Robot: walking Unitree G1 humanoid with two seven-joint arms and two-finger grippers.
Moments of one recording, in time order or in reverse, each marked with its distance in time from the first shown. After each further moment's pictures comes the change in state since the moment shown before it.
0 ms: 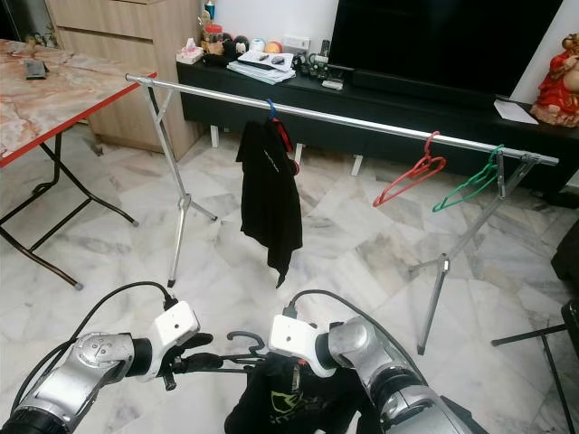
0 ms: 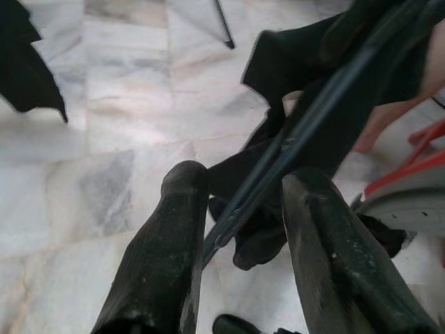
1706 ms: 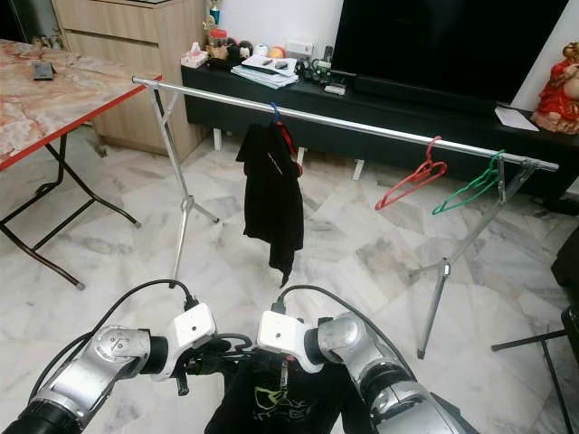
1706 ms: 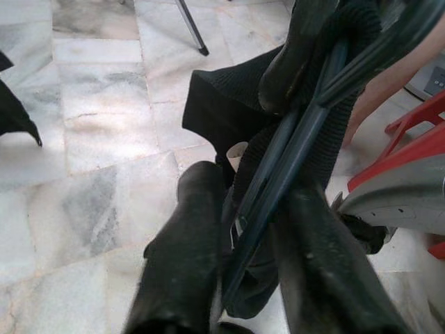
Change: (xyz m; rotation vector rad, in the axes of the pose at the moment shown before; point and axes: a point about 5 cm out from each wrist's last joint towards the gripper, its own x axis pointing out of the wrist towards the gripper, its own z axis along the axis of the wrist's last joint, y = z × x) left arm 0.013 -0.009 0.014 0.050 0.003 -0.093; right arm 0.006 -0.001 0.020 -0.026 -0.097 0.033
